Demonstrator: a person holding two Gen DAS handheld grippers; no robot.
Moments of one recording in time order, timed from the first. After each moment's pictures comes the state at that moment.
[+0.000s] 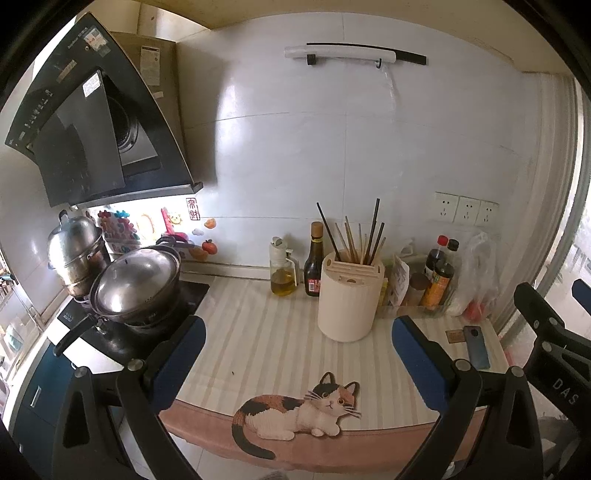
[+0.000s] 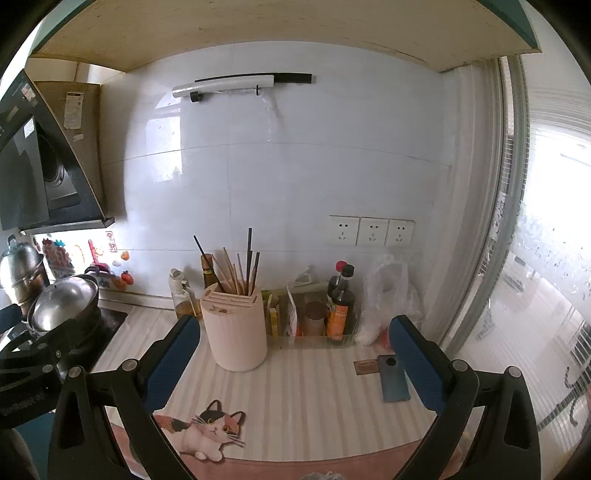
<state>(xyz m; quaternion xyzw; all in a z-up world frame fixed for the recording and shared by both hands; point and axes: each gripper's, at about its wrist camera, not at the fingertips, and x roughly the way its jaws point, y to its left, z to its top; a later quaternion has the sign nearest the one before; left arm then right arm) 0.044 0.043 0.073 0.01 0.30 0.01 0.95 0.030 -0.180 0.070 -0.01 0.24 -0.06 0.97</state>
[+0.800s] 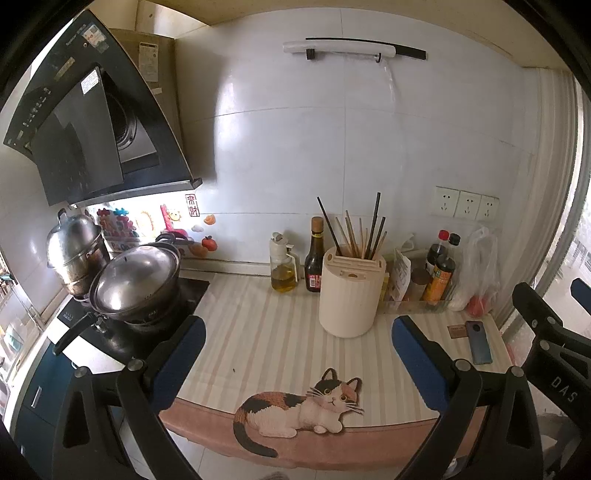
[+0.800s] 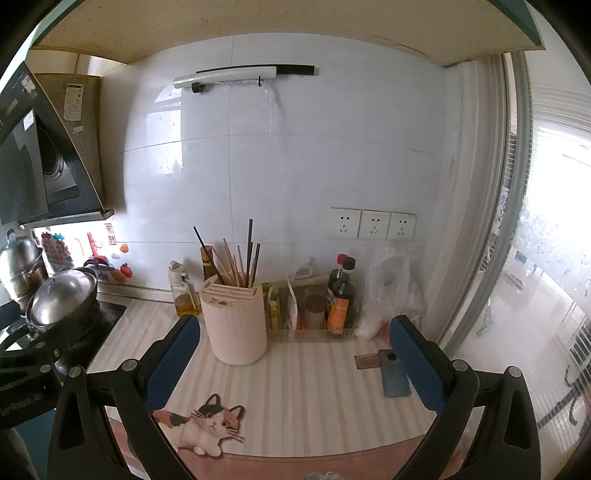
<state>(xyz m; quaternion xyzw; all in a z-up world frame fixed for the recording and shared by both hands) 0.041 0.050 0.065 0.01 0.30 0.01 0.95 0.033 -0.177 0.061 -0.01 0.25 -0.06 0.97</state>
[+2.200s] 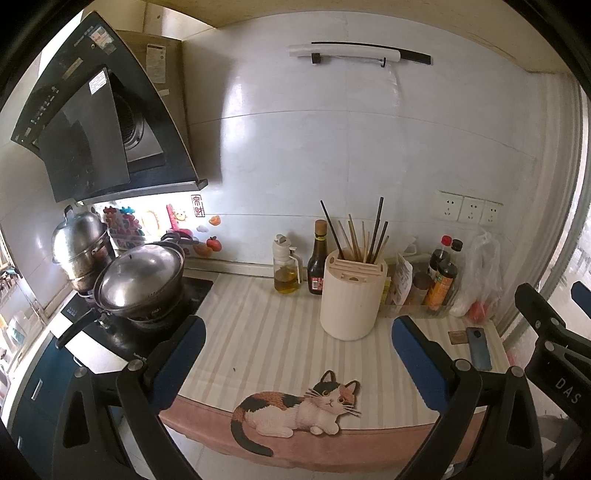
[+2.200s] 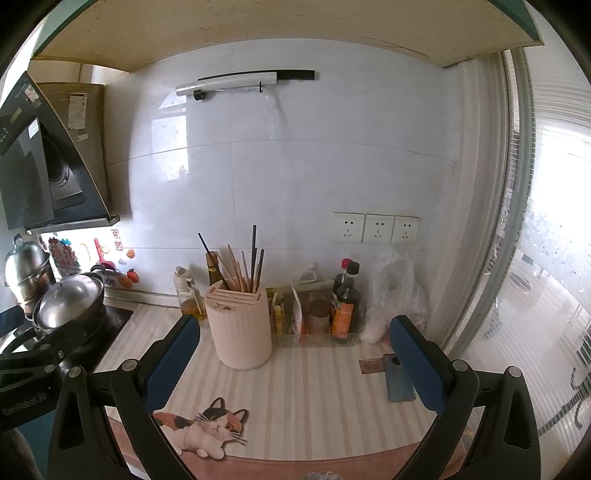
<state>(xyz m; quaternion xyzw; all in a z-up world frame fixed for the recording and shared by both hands) 0.034 0.052 0.068 0.01 0.30 0.01 0.95 0.029 -0.179 0.066 0.00 0.24 -0.05 0.97</state>
